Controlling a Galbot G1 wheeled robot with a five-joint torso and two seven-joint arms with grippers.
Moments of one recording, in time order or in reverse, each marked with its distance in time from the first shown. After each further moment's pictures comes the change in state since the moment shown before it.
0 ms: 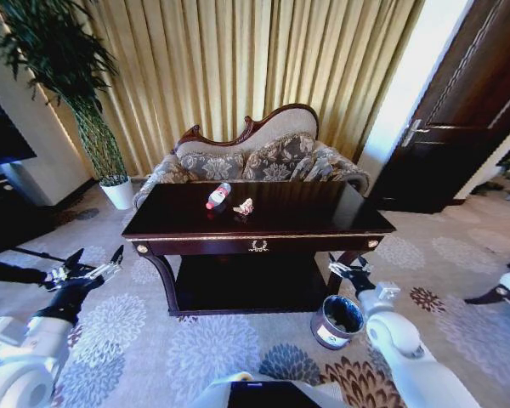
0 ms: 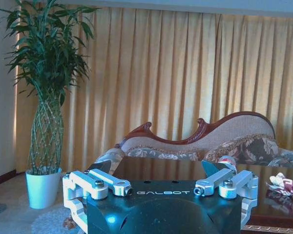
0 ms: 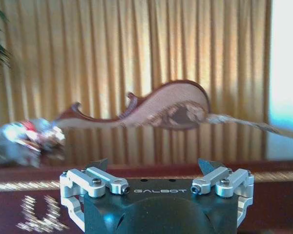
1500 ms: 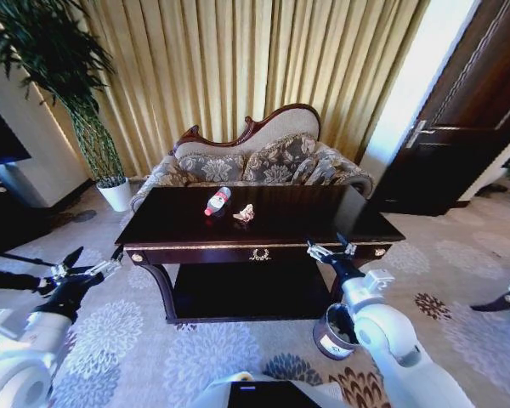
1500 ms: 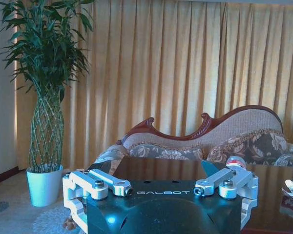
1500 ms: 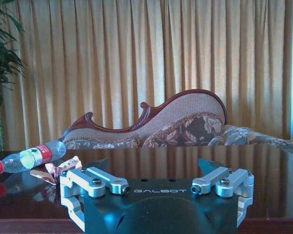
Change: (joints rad) left arm -0.019 0.010 -0.011 -0.033 -0.003 0.076 -0.036; right arm 0.066 0.013 -0.063 0.147 -0.018 -0.151 0.073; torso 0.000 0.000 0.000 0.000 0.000
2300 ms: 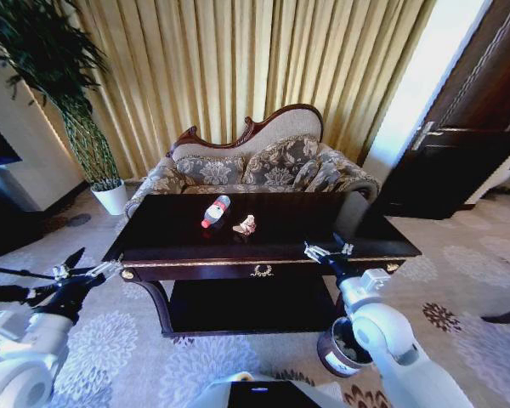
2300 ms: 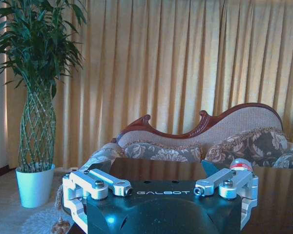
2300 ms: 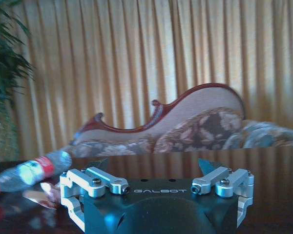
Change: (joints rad) left arm 0.014 -0.014 0.005 -0.002 0.007 -0.006 0.021; right arm 0.045 -0.048 -0.018 0.021 0.114 -0.037 0.007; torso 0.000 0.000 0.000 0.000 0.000
